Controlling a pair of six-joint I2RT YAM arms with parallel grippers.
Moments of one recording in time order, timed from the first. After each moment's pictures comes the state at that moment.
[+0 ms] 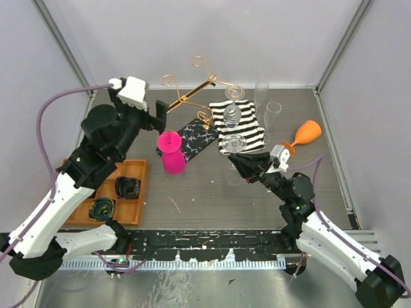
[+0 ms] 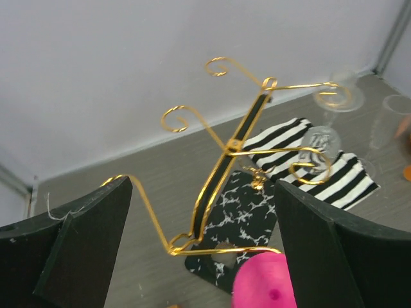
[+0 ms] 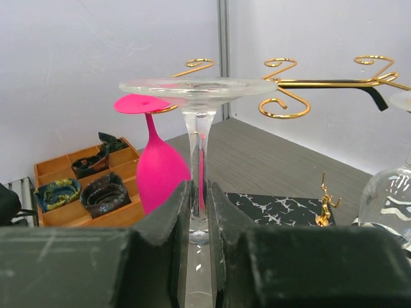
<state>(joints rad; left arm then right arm) -0.80 1.04 1.38 -0.30 -0.41 0.17 0.61 0.58 0.29 0.68 -0.28 0.20</state>
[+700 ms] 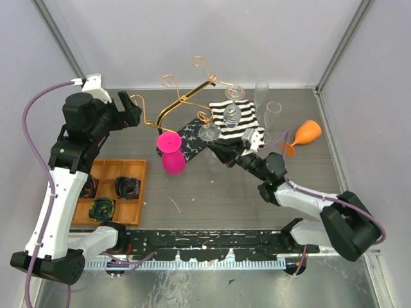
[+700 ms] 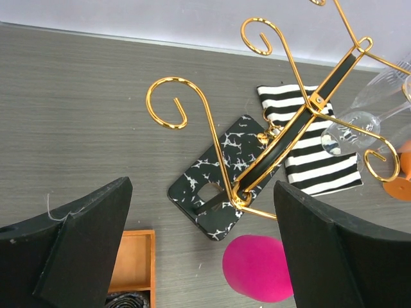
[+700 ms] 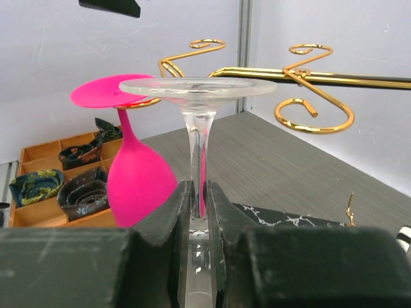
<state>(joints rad) -0.21 1.06 1.37 -0.60 -0.01 -0.28 0.61 1.20 0.41 1.15 -0.40 0.16</state>
